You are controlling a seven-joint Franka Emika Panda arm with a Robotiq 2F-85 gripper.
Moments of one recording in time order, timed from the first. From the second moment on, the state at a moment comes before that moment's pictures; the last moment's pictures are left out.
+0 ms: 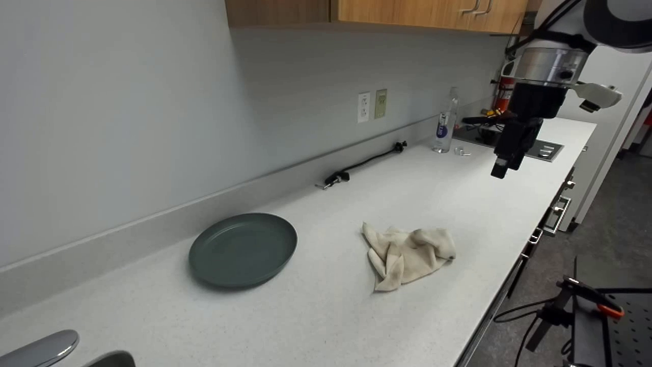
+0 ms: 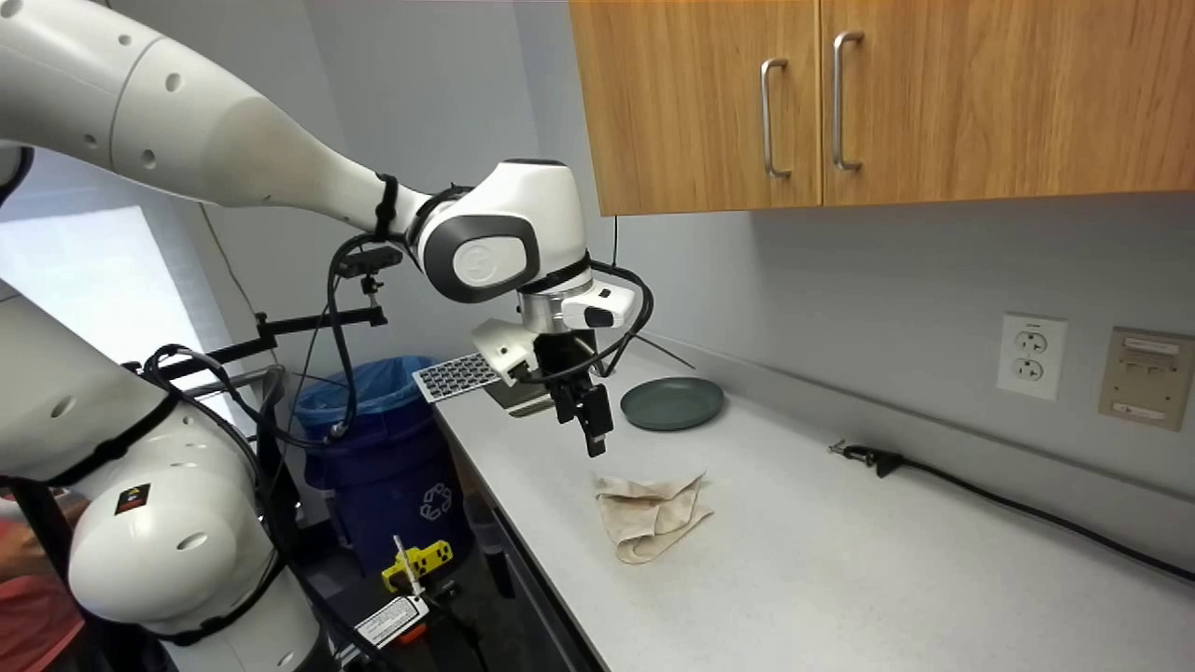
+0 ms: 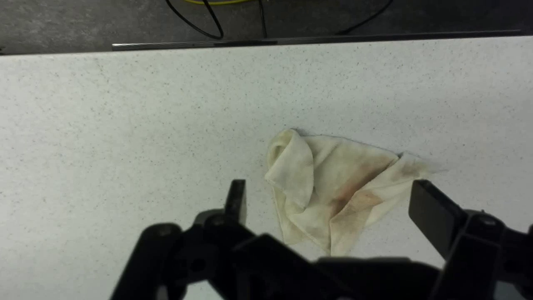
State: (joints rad) arm -0.04 -0.43 -0.11 -2.62 0.07 2.23 -0.05
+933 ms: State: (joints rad) arm 0.09 -0.04 0.00 -2.50 0.29 2.54 -0.05
